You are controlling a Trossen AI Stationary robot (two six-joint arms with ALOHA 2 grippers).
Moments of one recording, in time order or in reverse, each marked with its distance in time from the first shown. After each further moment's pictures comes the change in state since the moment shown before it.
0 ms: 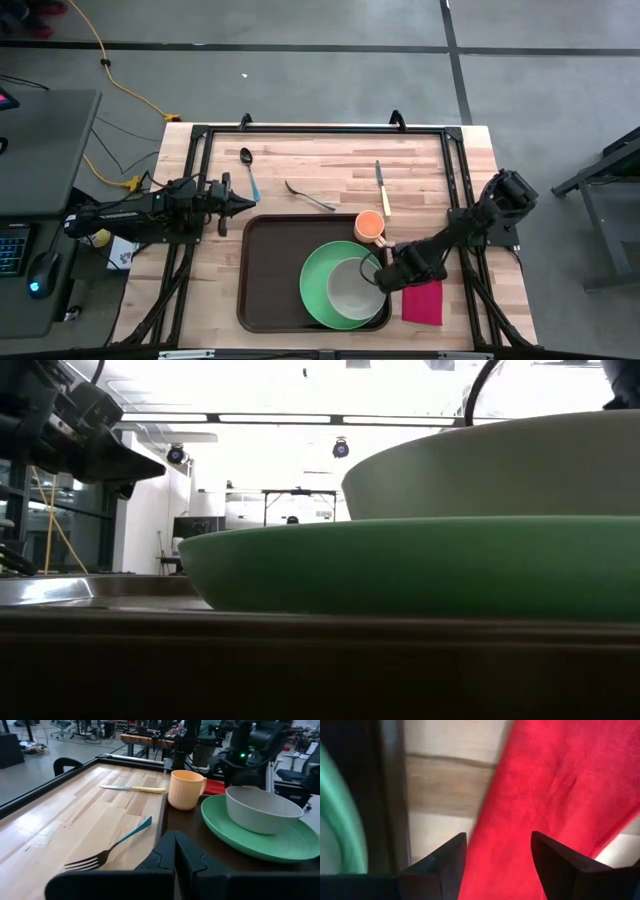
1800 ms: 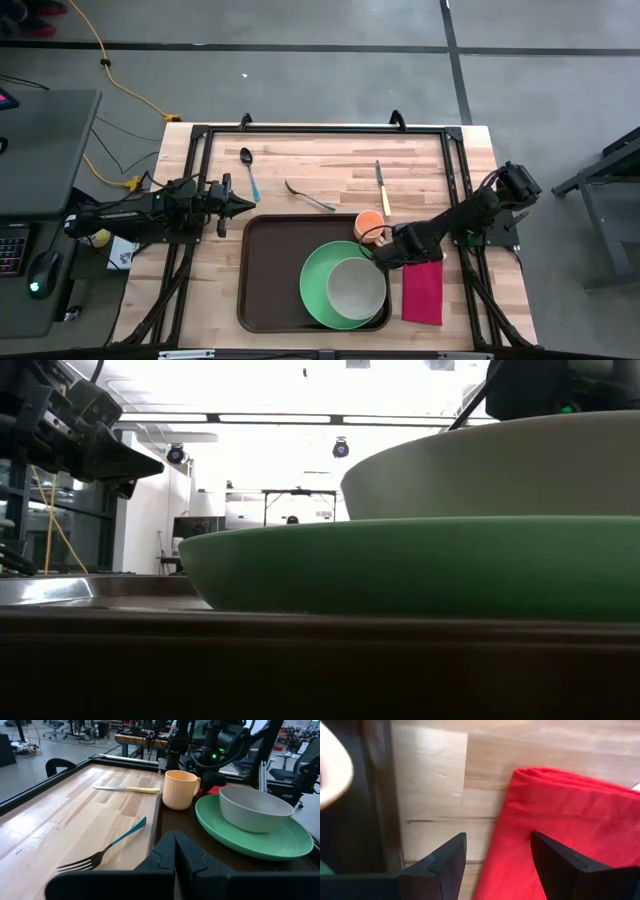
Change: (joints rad) left arm 0.000 0.000 0.000 0.003 0.025 0.005; right arm -0.152 -0.061 -0.118 0.002 0.138 -0.089
